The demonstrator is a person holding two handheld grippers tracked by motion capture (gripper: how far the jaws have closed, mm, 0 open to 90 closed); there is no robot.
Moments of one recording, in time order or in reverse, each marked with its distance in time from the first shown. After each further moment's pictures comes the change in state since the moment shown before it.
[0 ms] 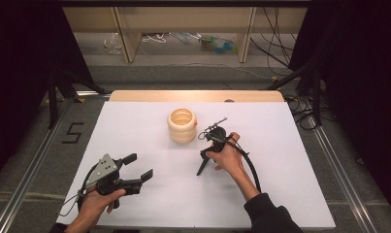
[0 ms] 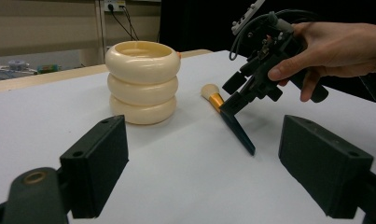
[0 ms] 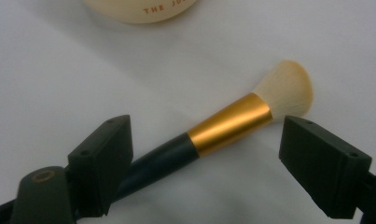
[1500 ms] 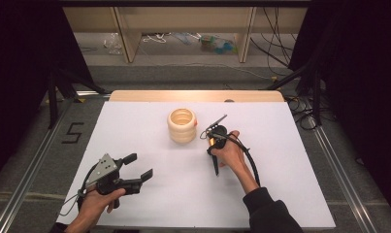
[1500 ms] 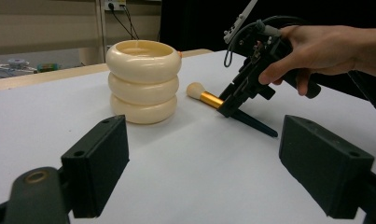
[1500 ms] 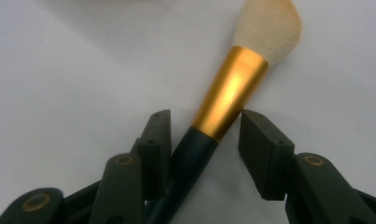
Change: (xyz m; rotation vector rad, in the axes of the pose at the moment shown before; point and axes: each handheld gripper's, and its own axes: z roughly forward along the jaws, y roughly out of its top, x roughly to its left) left arm 0.001 0.000 0.001 0.005 0.003 -0.005; right arm -0.017 0.006 0.012 0.113 0.046 -0.025
